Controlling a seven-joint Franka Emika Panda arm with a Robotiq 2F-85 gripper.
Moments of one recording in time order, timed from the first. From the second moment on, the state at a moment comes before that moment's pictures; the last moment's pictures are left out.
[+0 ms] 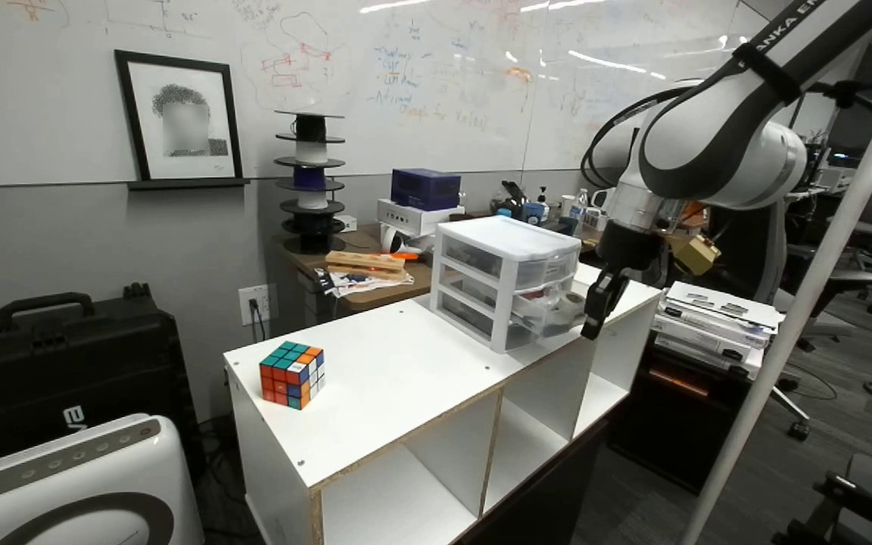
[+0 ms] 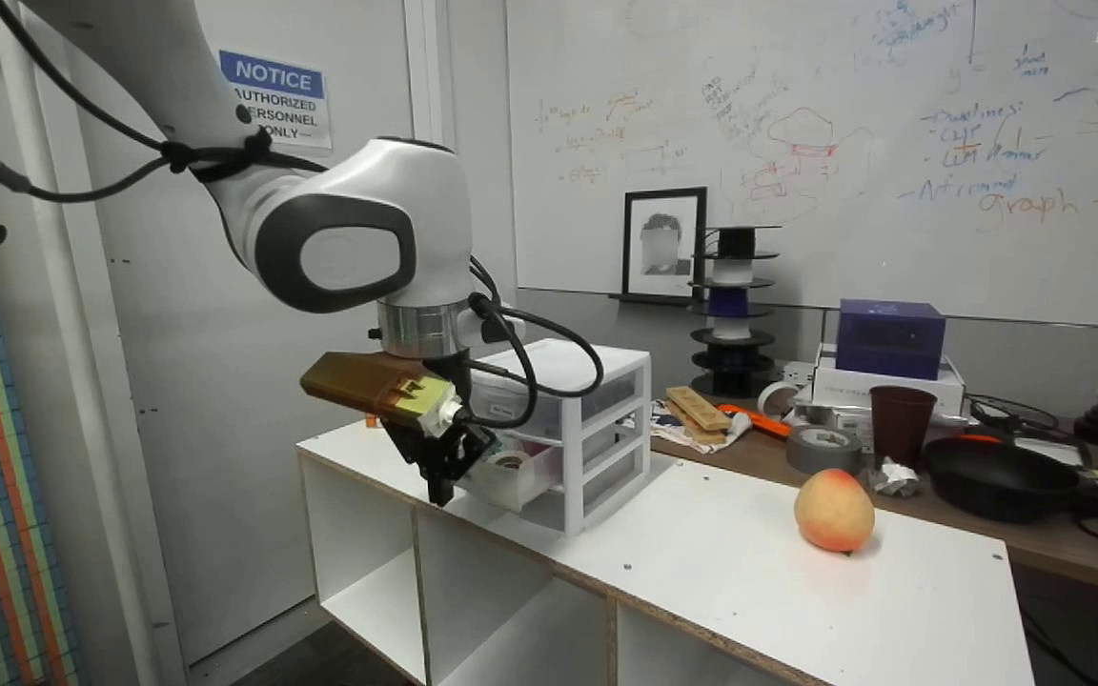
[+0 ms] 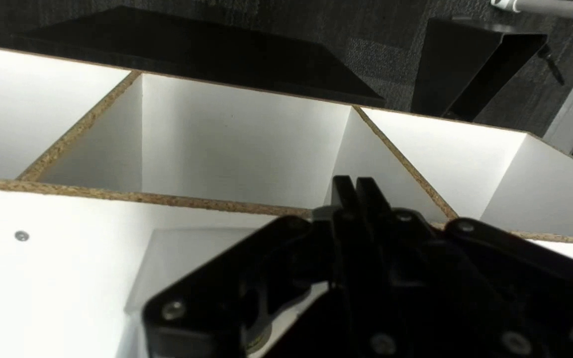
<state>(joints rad) -0.09 0.18 0.06 -2.39 0.22 2.66 -0.46</state>
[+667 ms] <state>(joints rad) -0.11 0.26 0.10 -2.31 0.25 2.82 -0.47</state>
